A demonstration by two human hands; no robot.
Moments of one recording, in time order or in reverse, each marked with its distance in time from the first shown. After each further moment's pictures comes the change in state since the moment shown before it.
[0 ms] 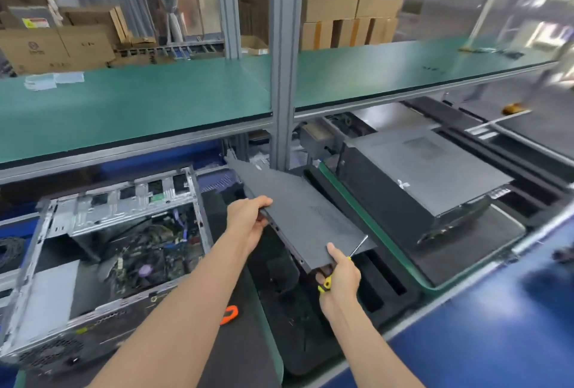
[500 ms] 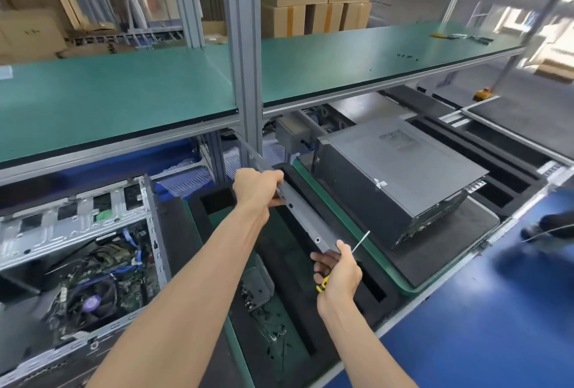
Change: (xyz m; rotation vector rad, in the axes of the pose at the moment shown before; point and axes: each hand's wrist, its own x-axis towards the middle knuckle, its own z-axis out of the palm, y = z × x) left_hand 0.036 0.003 0.109 0.374 0.002 0.137; right_hand 0.044 -0.043 -0.001 0.001 0.110 -0.066
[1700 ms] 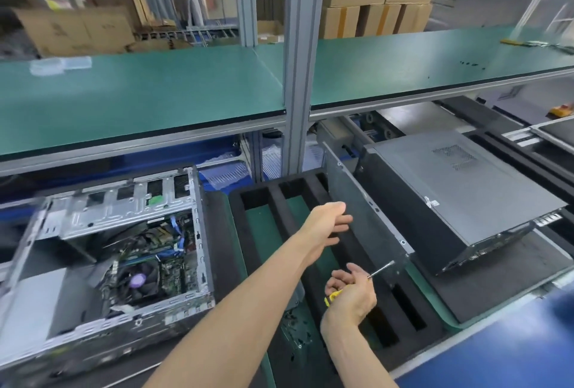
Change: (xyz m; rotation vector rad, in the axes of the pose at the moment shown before) left_hand -0.015 -0.053 0.009 0.079 -0.507 -0.216; right_hand -0.004 0.047 0.027 0.063 0.073 -0.109
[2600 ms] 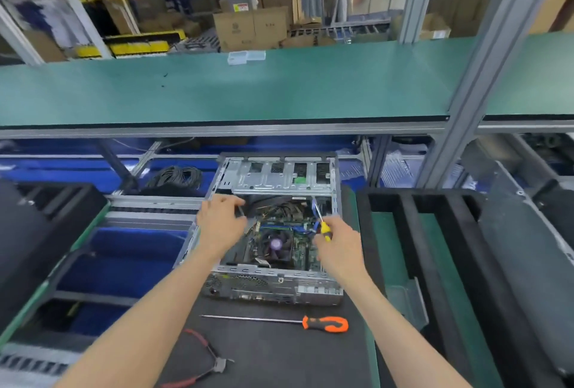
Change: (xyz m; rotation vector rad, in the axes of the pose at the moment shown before) left_hand -0.209 -0.057 -0.348 1.066 1.135 -0.093; right_hand -0.131 0.093 0.137 -1.190 -1.161 -0.532
